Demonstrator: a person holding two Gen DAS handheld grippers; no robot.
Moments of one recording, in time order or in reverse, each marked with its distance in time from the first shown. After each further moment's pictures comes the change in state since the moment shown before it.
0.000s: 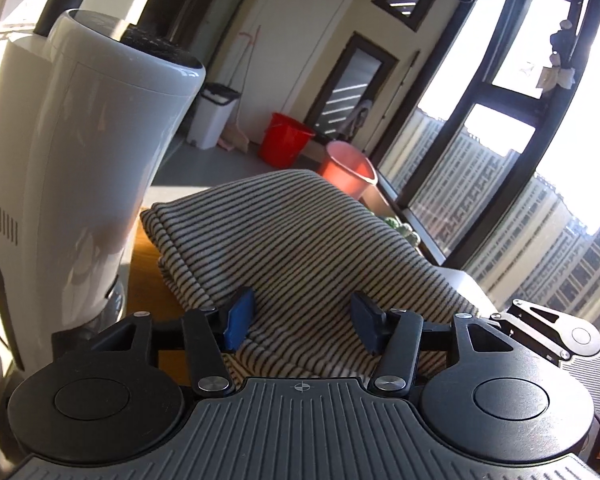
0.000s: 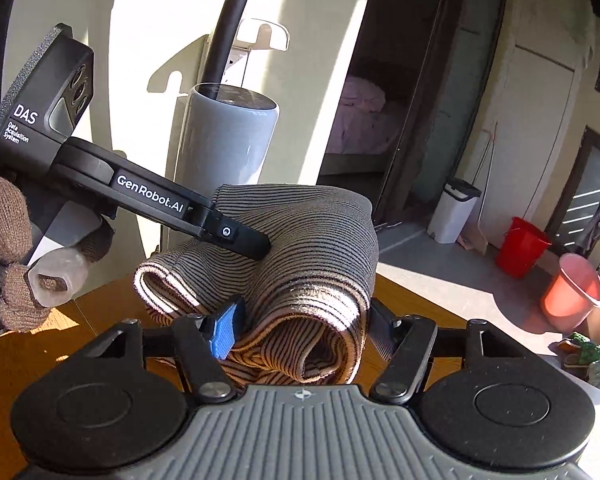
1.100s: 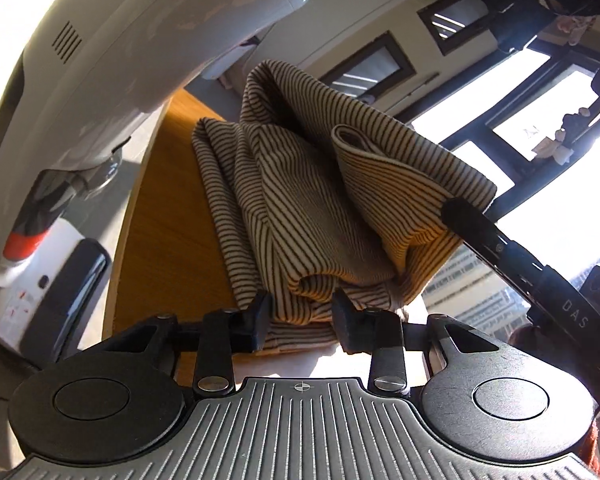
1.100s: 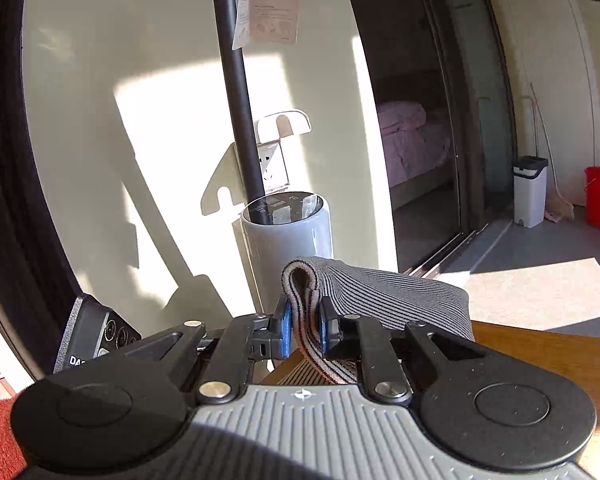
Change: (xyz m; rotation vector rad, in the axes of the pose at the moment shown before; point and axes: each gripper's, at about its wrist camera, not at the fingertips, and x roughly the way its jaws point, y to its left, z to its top) left arm -0.015 0.034 -0.056 -0.352 0.111 -0.173; right arm 0.004 -0.028 0.050 0.364 -0.107 0.345
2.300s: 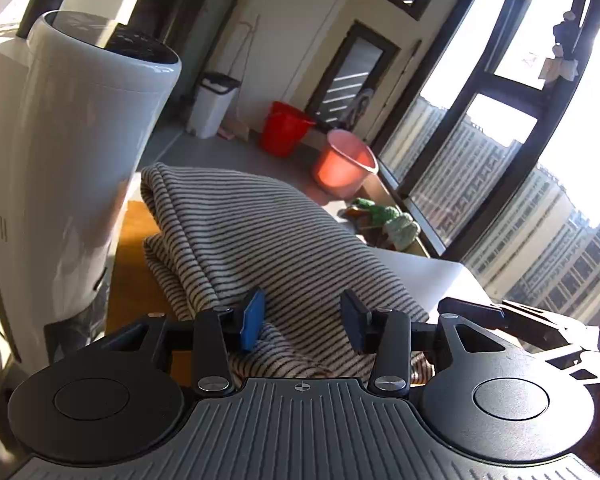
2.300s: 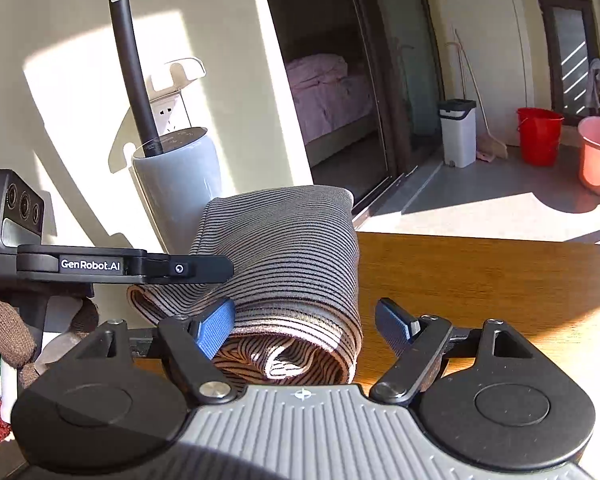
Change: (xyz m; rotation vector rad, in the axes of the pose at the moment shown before) left arm 0.027 -0.067 0.038 0.337 -0.074 0.195; right arm -0.004 -0.054 -0.063 0.101 0.126 -0.255
